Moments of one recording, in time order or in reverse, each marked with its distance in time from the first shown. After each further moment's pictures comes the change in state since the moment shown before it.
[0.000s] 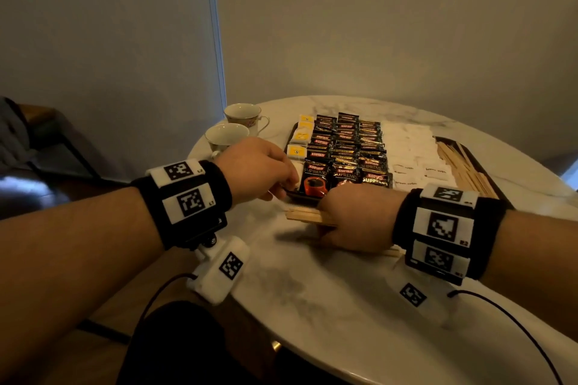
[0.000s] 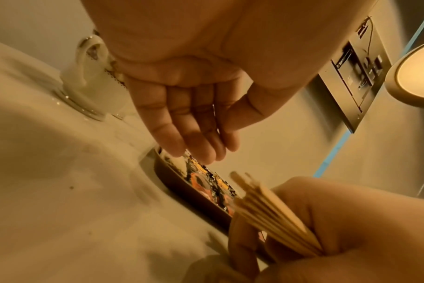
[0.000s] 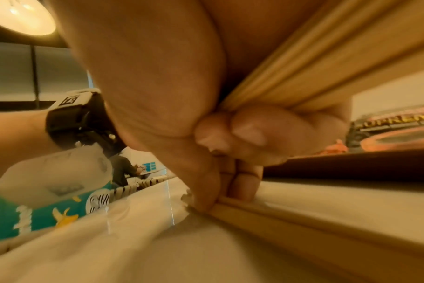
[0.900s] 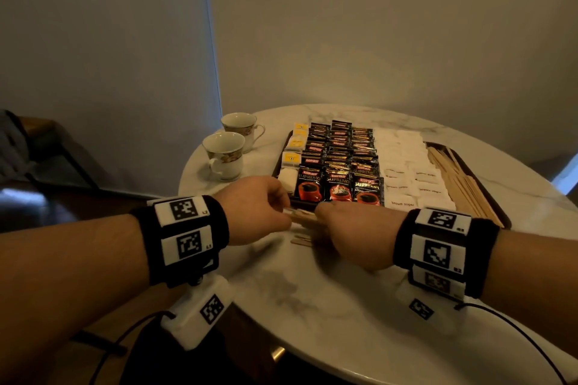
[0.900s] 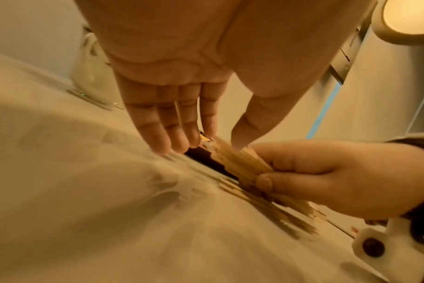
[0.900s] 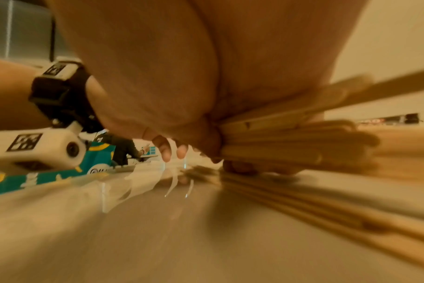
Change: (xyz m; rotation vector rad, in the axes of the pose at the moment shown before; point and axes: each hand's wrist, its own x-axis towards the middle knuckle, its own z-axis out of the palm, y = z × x) left_hand -0.022 -0.016 0.016 0.322 -0.077 0.043; right_hand -0.014 0.009 0.021 0.083 0.063 -0.007
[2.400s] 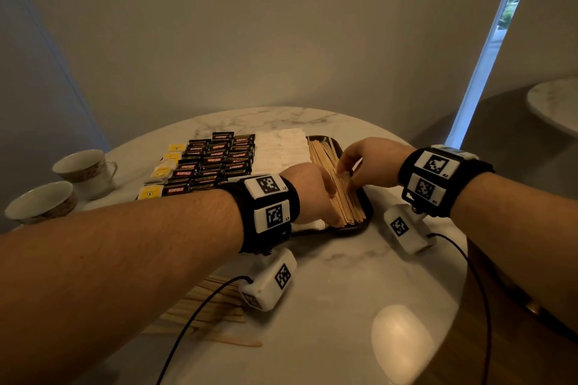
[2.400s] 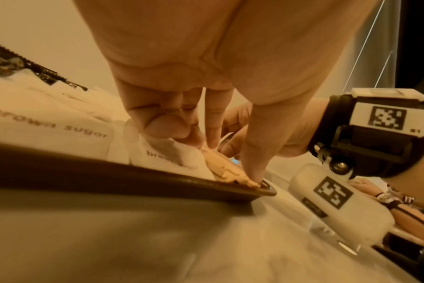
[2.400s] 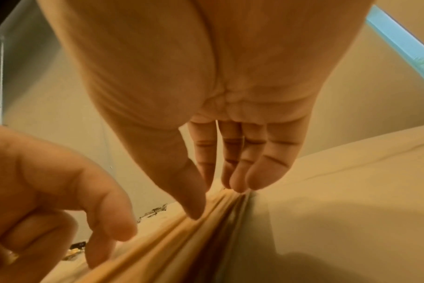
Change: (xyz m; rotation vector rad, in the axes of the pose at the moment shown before) left_hand 0.130 0.226 0.146 0.299 -0.225 0.267; right_hand -0.054 0.274 -0.034 0.351 0.229 0.485
